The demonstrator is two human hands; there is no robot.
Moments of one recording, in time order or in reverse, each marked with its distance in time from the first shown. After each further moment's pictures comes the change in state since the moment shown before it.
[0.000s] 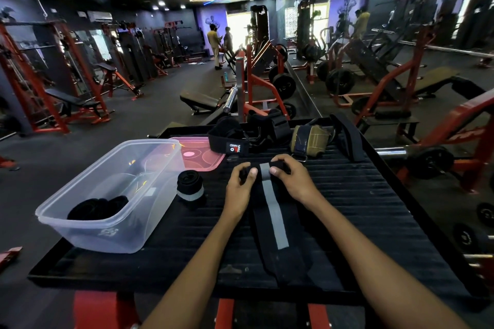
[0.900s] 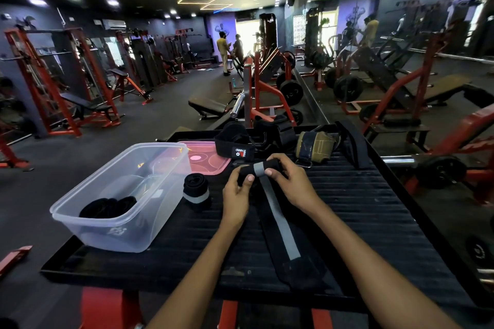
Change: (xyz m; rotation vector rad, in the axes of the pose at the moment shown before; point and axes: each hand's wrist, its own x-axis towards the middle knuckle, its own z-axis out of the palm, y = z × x) left_hand -0.013 0.009 -0.011 -0.051 0.057 0.106; right_hand -0.010 -0.020 0.003 0.024 -0.071 -0.183
